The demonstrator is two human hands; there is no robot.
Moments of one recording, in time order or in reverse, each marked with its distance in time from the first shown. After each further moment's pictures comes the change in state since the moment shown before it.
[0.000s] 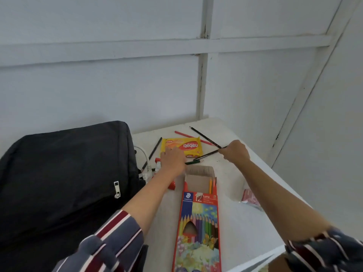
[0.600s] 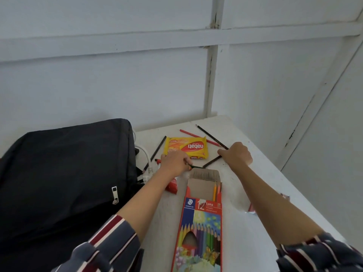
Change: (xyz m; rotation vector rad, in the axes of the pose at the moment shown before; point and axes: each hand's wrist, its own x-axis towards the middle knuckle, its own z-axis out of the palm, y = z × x) left_hand 0.012 -0.013 0.003 -0.227 -0.126 -0.001; right_hand 0.014 -0.011 0.023 -0.080 0.101 0.116
